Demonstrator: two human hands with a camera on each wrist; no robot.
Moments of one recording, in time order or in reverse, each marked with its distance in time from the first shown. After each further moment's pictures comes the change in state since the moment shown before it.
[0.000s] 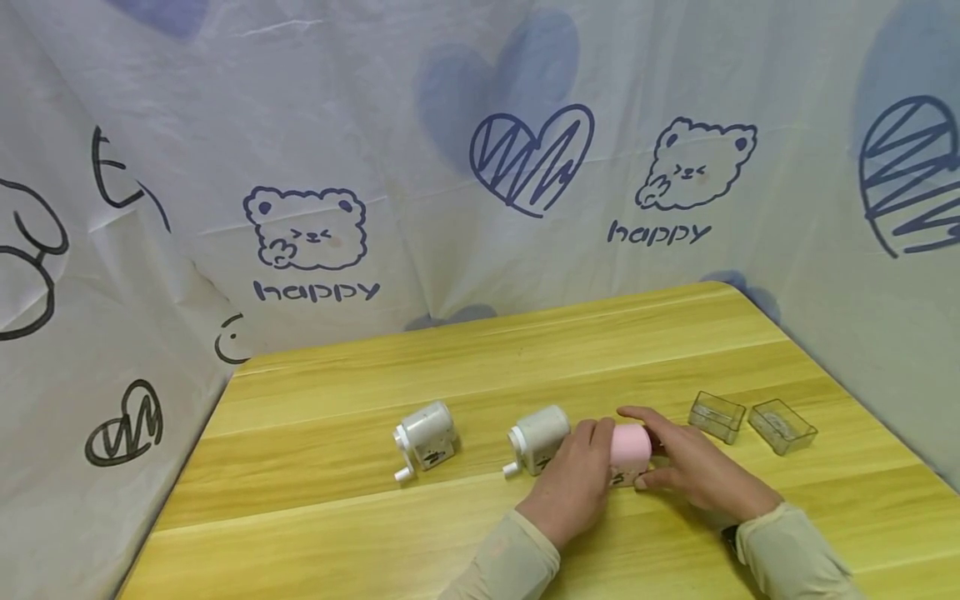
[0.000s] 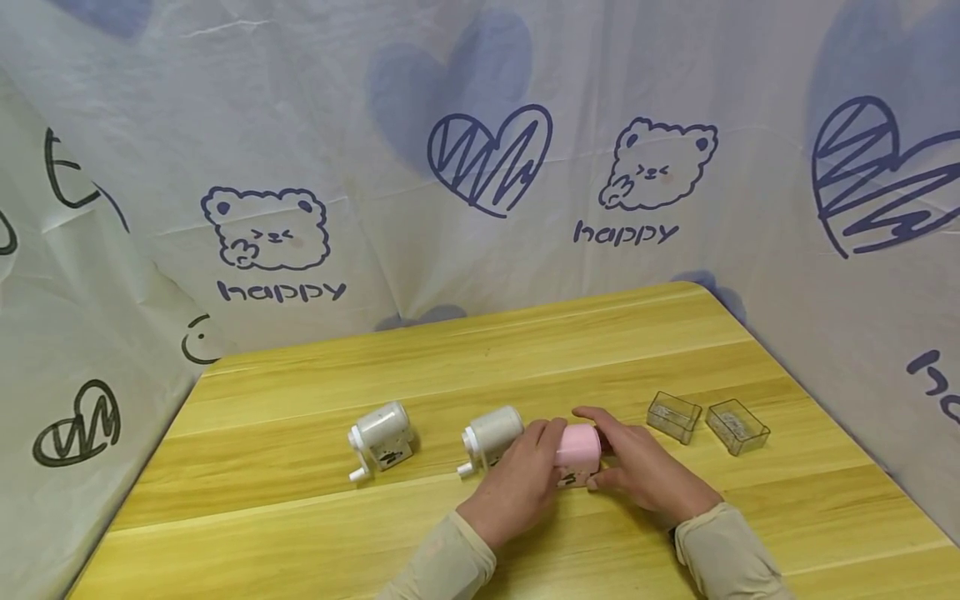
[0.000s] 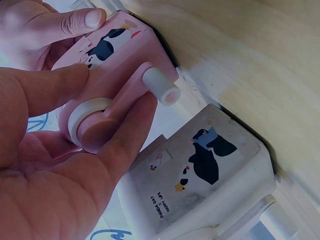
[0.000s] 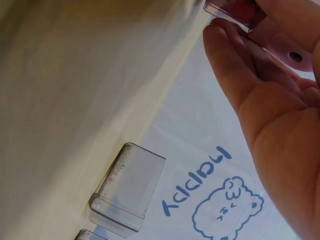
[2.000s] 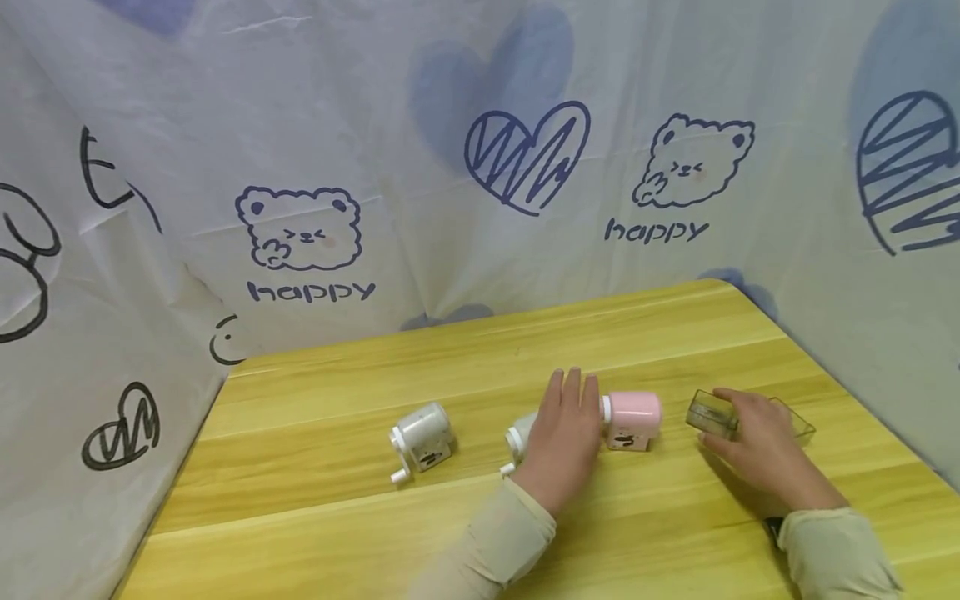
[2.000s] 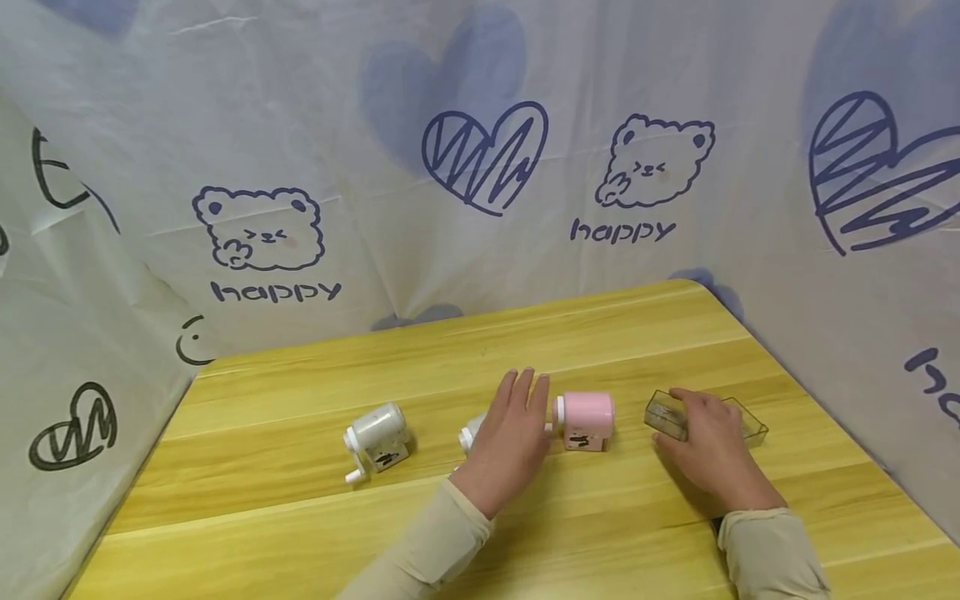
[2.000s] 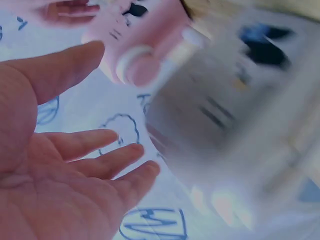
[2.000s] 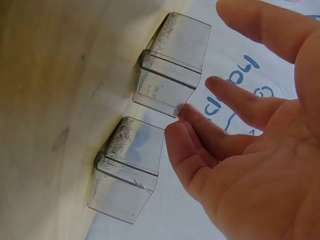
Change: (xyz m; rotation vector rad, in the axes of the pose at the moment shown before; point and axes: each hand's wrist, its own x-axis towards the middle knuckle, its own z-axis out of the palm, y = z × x) left_hand 0.027 -0.011 -0.017 0.454 0.227 0.045; right_hand -0.029 0.042 -0.040 -0.279 0.298 0.269
